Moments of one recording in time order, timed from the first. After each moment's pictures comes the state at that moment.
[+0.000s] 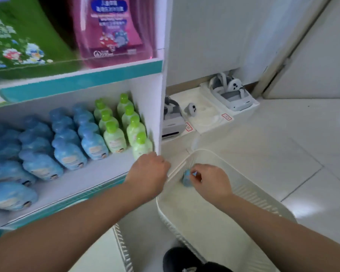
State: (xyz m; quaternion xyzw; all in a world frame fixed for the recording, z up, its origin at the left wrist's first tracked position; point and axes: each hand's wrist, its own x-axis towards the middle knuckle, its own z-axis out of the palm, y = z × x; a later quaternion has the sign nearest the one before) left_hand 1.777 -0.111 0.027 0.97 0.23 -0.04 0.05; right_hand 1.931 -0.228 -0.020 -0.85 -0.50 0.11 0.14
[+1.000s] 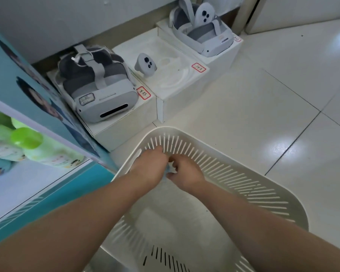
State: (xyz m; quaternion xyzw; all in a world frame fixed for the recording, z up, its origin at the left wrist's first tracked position) left_hand 1.936 -0.123 -0.124 0.94 0.20 -0.24 0.12; right_hand 2.012 -0.224 -0.170 -0.86 -0.35 0.34 0.16
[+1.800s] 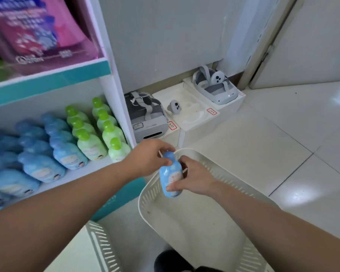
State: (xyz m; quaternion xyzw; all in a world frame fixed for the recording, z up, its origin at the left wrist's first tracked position) left_hand 1.848 -0.098 0.044 0.91 0.26 0.01 0.34; right_hand 1.968 -0.224 -0.027 -0.78 -0.40 0.39 0.28
